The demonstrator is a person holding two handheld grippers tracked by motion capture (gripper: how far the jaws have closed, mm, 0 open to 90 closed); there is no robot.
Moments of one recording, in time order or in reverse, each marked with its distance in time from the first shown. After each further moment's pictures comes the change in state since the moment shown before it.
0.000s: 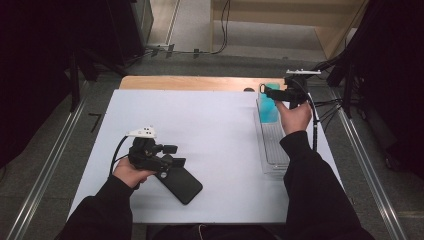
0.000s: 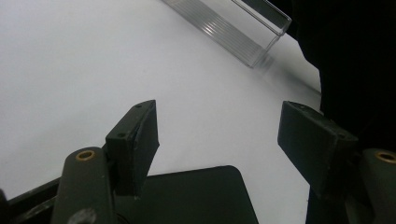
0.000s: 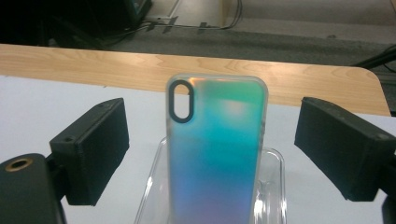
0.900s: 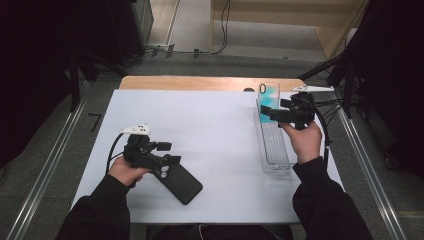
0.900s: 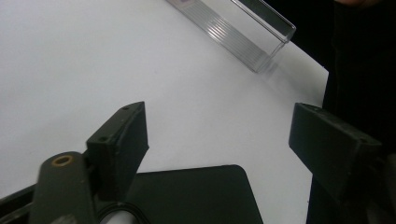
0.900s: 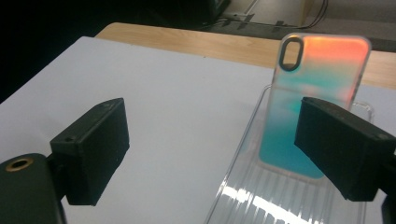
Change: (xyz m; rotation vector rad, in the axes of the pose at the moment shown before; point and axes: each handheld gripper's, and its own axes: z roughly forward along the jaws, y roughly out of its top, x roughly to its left) left arm 0.008 0.000 -0.009 -0.009 0.004 -0.027; right arm 0.023 -0.038 -0.070 0.004 0.307 -0.077
